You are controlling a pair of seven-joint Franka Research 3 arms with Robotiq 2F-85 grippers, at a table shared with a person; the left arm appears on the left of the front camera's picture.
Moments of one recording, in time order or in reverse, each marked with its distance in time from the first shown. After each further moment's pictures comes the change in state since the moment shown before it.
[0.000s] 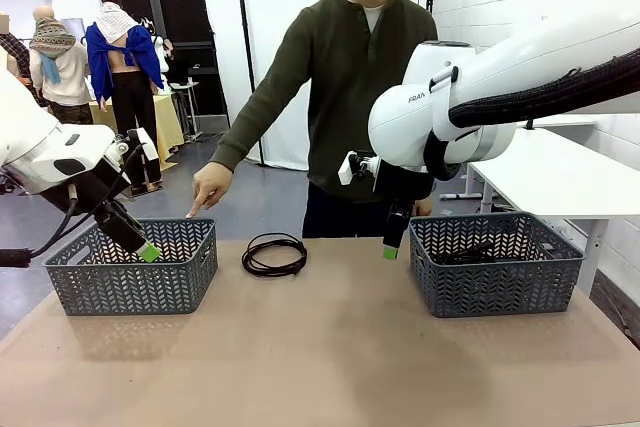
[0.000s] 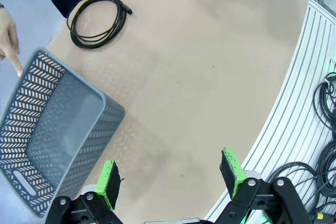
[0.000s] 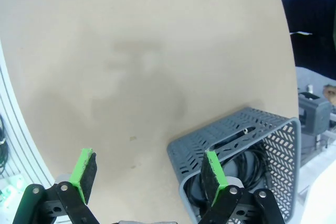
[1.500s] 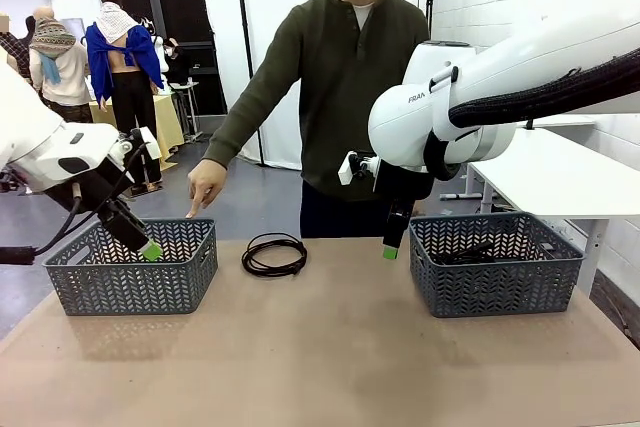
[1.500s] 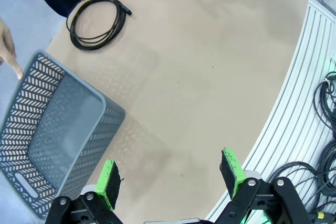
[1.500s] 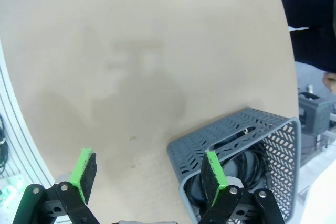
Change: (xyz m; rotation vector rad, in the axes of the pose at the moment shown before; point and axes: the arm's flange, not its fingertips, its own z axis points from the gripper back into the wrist) left arm 0.008 0.000 -0.002 0.000 0.008 -0.013; right arm 0.000 0.000 0.000 0.000 0.000 0.000
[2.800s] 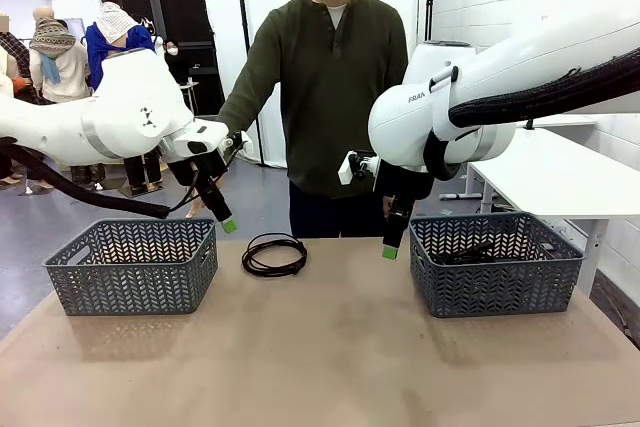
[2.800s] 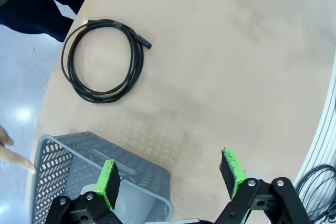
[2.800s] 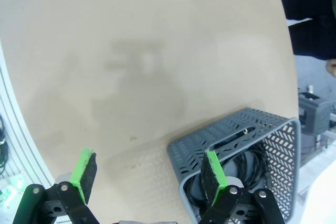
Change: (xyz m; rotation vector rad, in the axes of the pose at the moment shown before) left arm 0.137 0.095 -0.127 -0.089 0.142 -0.122; right arm 0.000 0.000 0.000 0.000 -0.001 0.000
